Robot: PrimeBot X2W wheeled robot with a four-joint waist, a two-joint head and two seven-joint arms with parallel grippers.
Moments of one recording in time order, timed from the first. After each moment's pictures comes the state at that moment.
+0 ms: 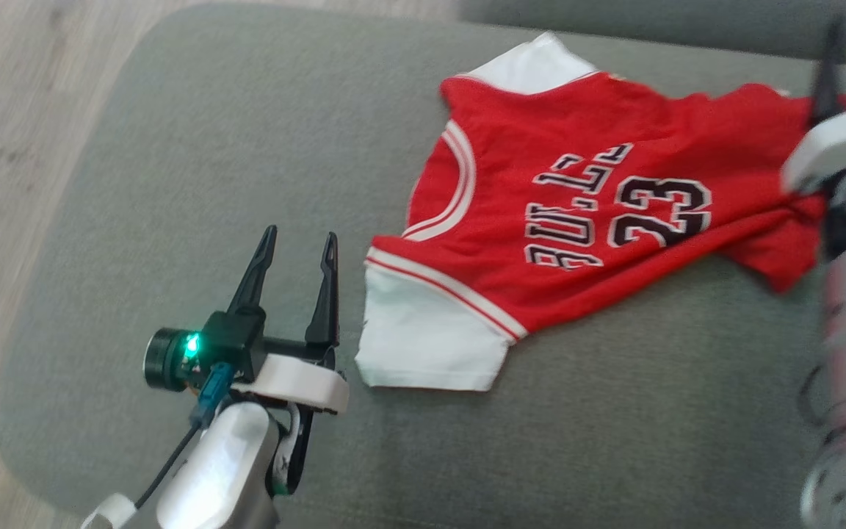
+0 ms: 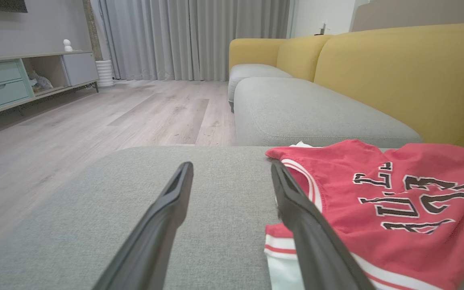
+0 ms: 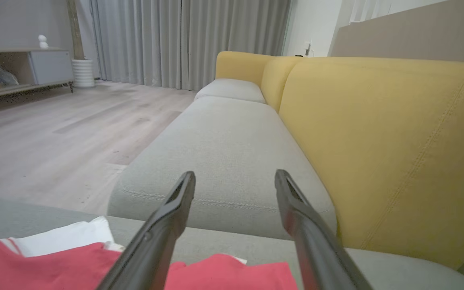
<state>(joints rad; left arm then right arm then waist) -0.34 0.12 -0.47 0.37 -0.33 0.16 -0.25 -0.85 -0.14 -0.37 0.86 -0.33 0.12 -0.20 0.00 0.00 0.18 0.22</state>
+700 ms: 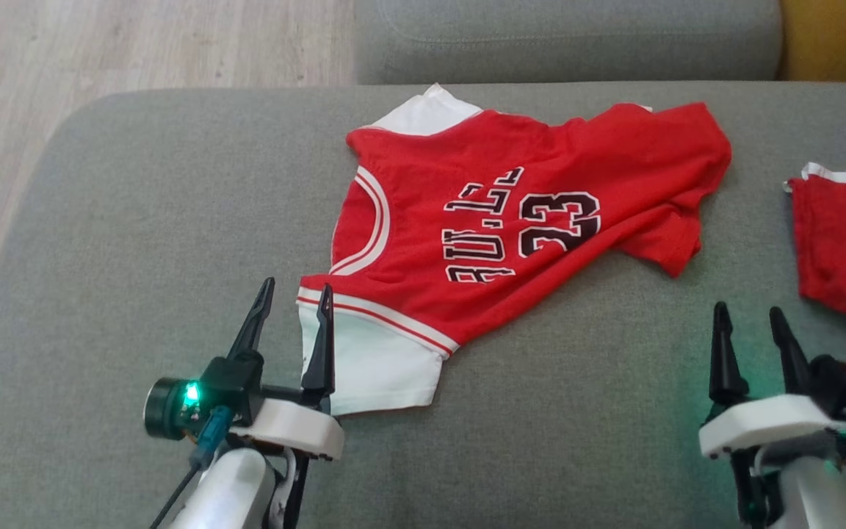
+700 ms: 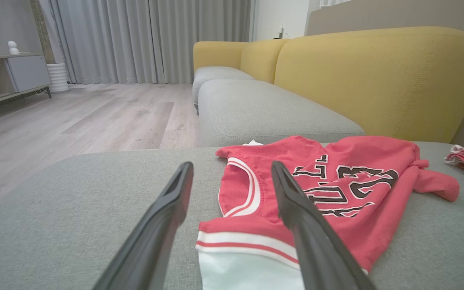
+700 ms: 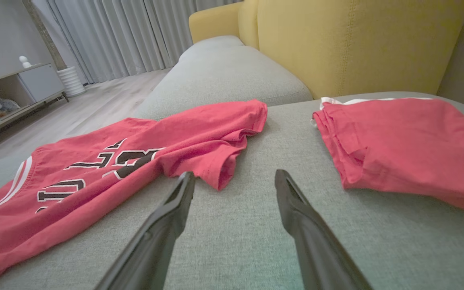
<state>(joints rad) -0.24 0.13 -0.46 0.37 -0.32 0.15 -0.25 -0.12 -0.05 -0.11 0.48 0.15 0.12 -0.25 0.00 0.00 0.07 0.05</state>
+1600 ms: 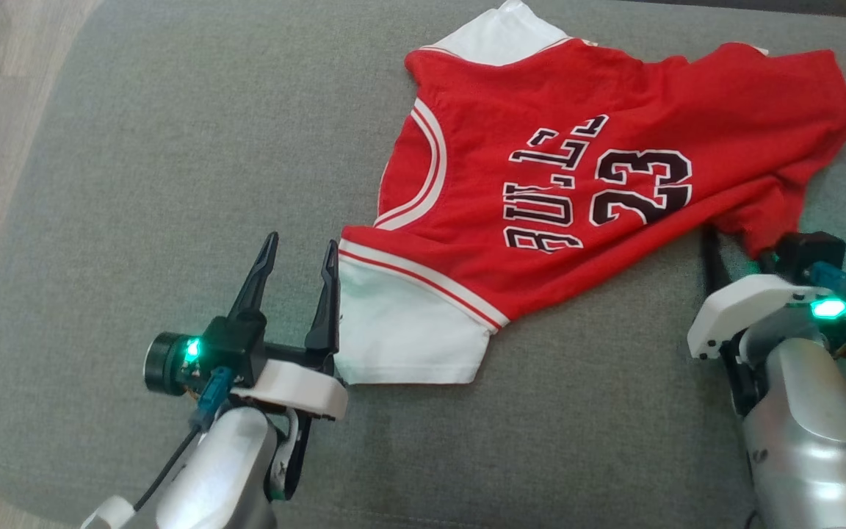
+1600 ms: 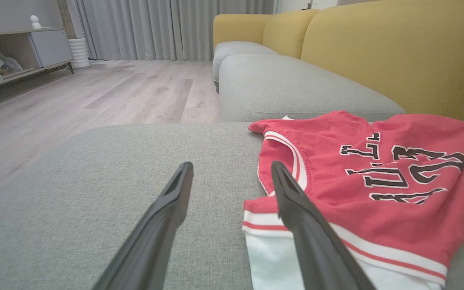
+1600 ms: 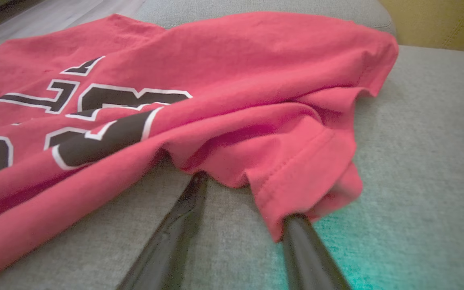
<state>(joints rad) -0.33 0.12 -0.47 0.38 -0.32 0.14 -0.25 -0.49 -0.05 -0.21 0.80 -0.11 0.12 -0.08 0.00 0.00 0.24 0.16</state>
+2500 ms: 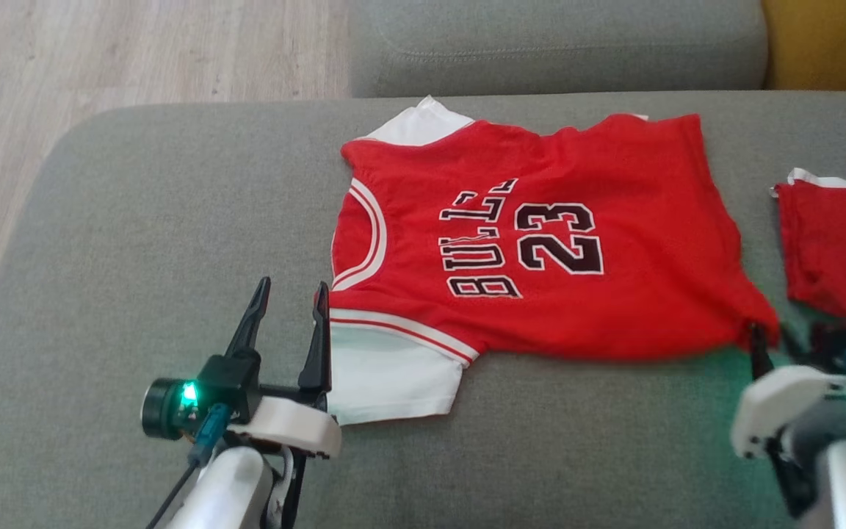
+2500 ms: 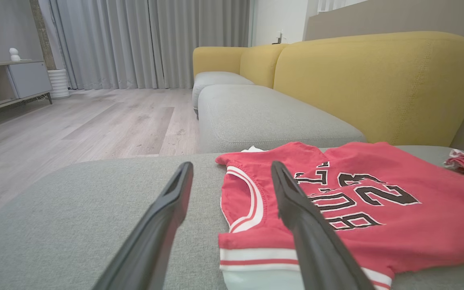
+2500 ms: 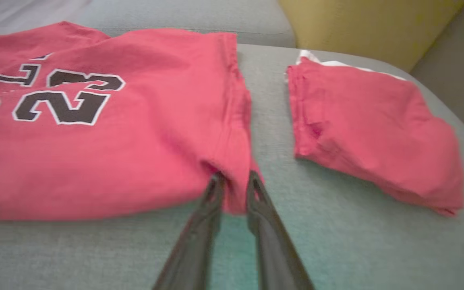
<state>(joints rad) -0.25 0.12 -0.45 0.39 -0.32 0.15 -0.25 -0.16 -0.06 -0.21 0.42 -0.11 0.12 0.16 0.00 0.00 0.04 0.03</state>
